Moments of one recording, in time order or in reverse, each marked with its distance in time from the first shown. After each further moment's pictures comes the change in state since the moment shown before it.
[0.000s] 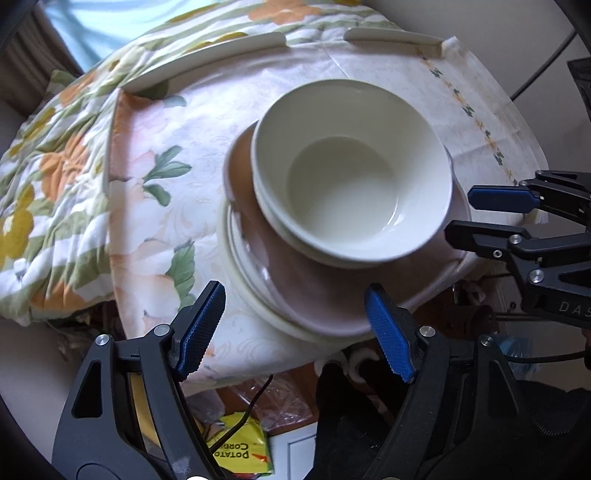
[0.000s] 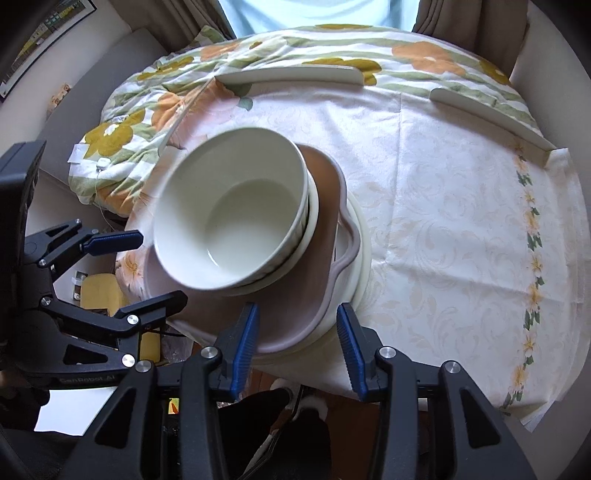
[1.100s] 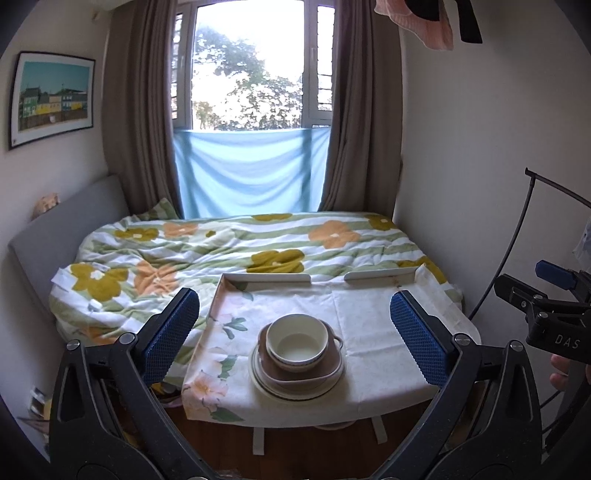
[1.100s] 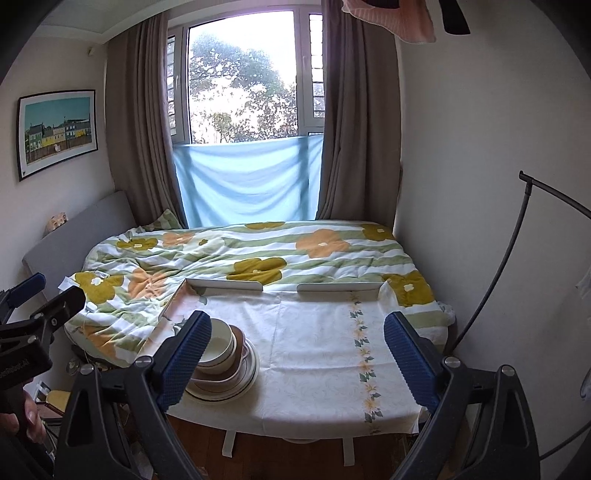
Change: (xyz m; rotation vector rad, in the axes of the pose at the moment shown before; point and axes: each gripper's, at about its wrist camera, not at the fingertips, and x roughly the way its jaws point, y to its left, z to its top) left arm -0.288 -0.117 -0.116 -0.216 -0.861 0.218; right arm -0.287 -0.004 -0.139 0.088 -0.777 -0.281
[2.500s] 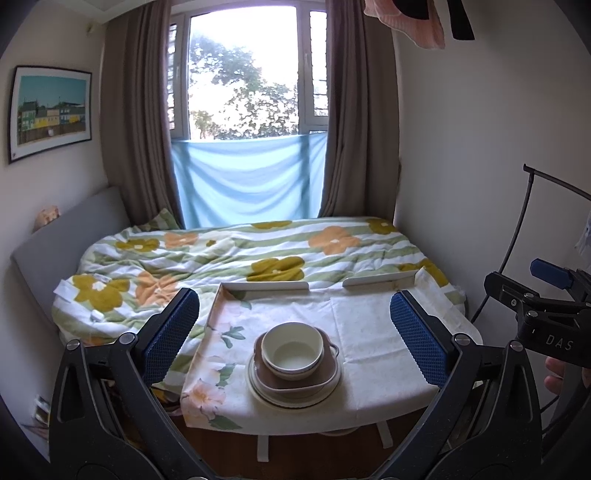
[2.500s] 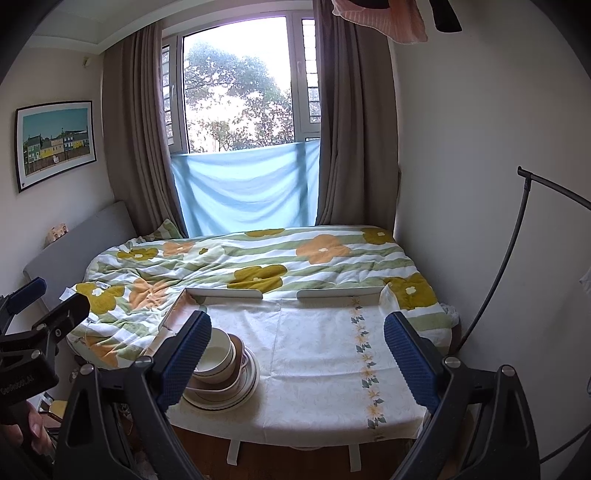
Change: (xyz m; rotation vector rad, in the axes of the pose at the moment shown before) left arm 0.000 -0.019 0.000 0.033 -0.027 0.008; right arm -0.003 -0.005 -0.001 0.021 -0.025 0.010
